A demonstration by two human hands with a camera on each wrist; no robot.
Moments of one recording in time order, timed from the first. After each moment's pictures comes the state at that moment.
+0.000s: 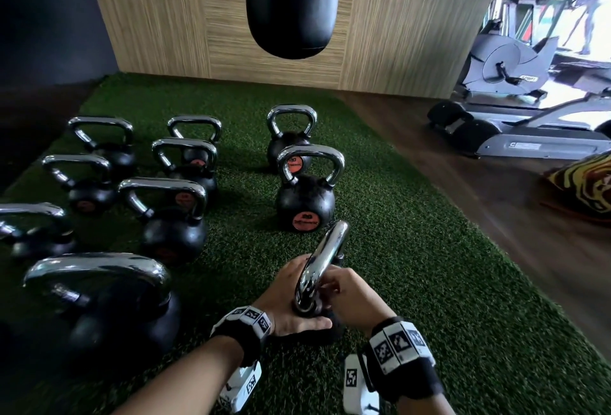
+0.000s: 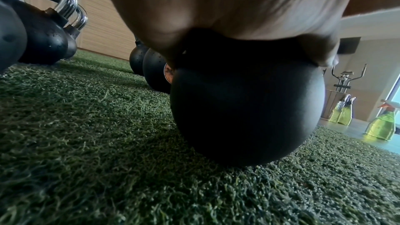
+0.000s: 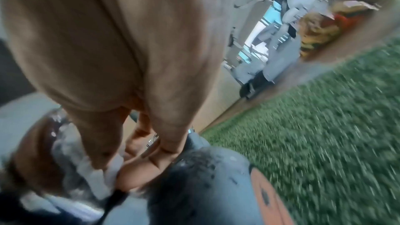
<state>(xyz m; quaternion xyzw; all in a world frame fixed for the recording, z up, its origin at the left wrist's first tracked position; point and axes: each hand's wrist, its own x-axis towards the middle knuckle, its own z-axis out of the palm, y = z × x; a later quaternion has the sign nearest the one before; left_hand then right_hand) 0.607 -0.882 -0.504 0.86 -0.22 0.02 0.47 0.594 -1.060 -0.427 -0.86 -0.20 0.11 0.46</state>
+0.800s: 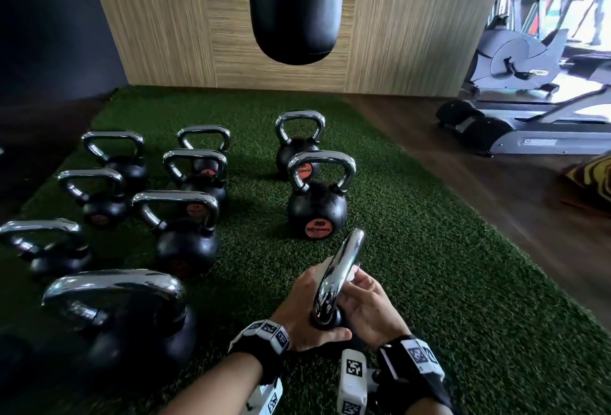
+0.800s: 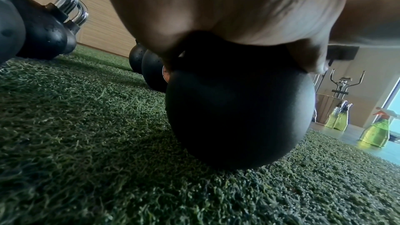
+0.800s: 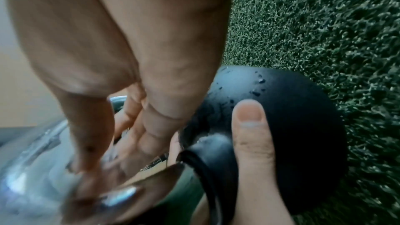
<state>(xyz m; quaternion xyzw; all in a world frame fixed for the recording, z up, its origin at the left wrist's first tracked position) 0.605 -0.886 -0.493 0.88 -0.26 0.06 0.40 0.598 -1.044 -0.451 -0.34 -0.02 0.18 0.92</state>
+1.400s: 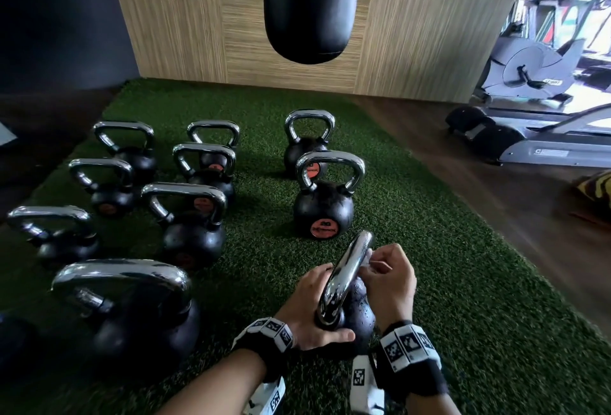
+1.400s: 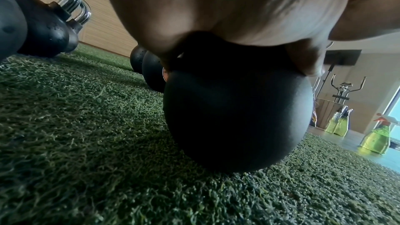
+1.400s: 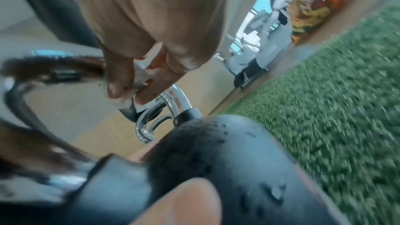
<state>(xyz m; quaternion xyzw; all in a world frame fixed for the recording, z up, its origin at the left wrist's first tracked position) 0.599 -0.883 -0.497 0.88 -0.17 -0.02 0.44 0.622 -1.054 -0.442 -0.76 0.05 -0.18 0.62</state>
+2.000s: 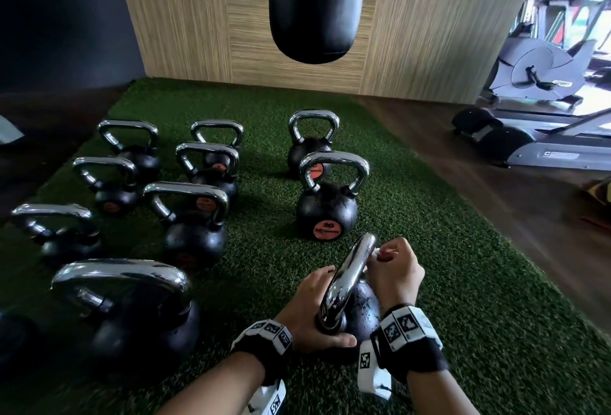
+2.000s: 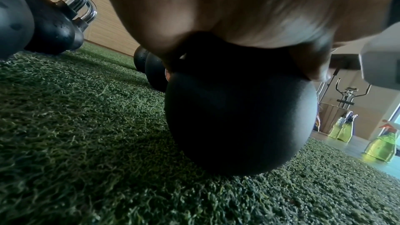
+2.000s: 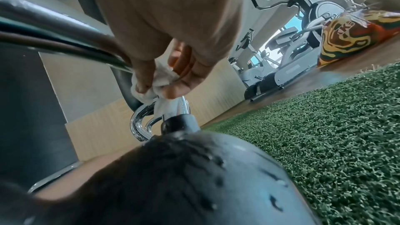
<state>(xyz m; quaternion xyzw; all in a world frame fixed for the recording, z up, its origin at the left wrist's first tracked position) 0.604 -0.877 -0.507 0.88 -0.20 -0.01 0.43 0.649 -1.053 -0.429 -0.82 0.15 -0.20 0.52</state>
